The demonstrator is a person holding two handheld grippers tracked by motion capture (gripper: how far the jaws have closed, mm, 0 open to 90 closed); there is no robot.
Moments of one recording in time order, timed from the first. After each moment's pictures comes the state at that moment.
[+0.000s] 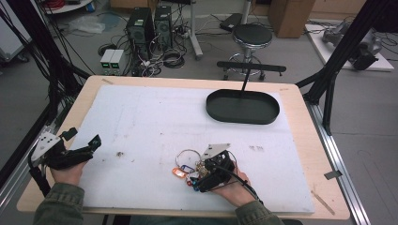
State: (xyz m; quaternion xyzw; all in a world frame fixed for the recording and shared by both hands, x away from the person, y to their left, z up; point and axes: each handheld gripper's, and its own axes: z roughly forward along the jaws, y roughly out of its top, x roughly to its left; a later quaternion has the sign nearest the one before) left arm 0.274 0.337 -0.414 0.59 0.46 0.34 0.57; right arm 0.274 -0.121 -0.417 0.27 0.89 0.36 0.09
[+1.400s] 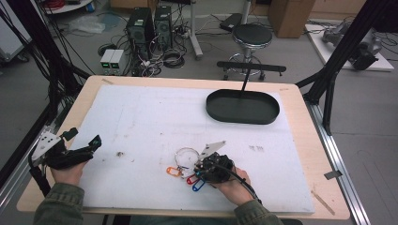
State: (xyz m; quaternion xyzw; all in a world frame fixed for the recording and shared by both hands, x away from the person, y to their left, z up) left arm 0.275 0.337 -0.415 0.59 0.46 0.33 0.57; right arm 0.280 -0.117 -0.417 0.26 0.91 0.33 0.07
